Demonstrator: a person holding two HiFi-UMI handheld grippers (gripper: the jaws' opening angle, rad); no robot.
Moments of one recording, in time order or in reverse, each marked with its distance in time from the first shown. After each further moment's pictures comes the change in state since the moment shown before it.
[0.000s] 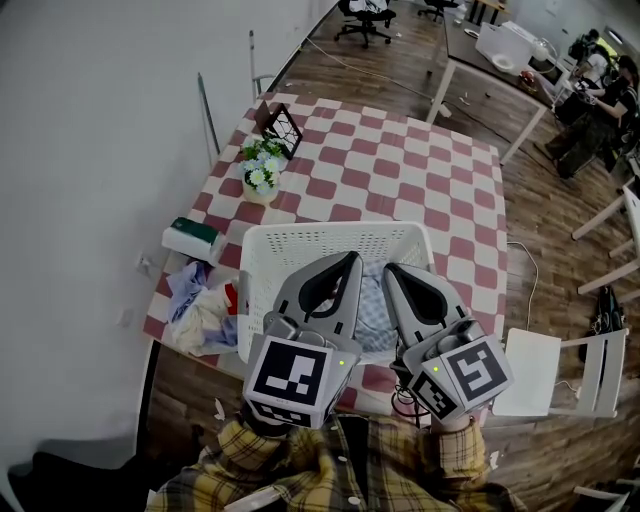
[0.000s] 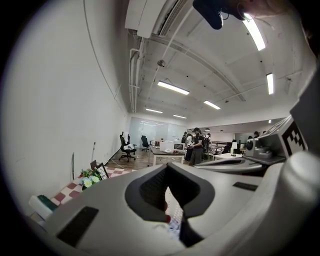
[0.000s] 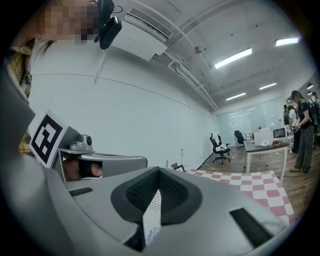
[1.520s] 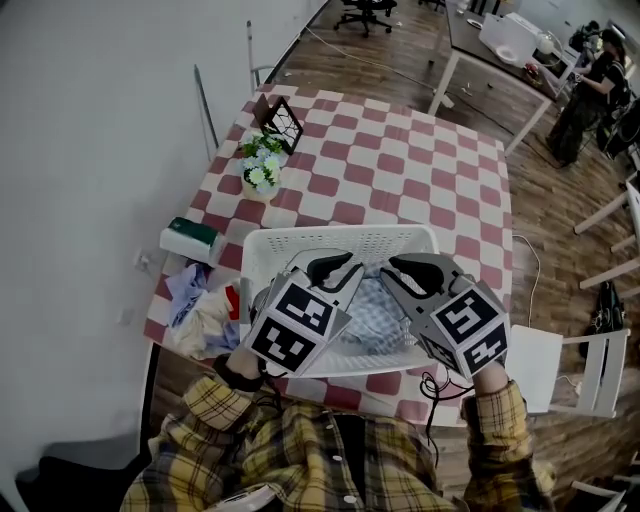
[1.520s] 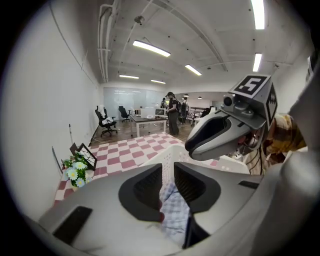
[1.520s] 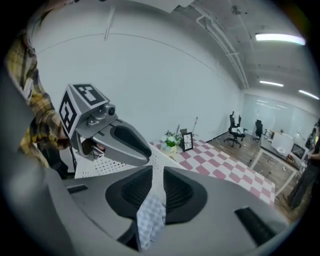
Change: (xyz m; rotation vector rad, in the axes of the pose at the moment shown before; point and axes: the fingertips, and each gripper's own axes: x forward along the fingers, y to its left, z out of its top) left arm 0.052 0.029 -0.089 0.199 0.414 -0.240; right arm 0.041 -0.031 -0.076 -0.232 0.489 0.179
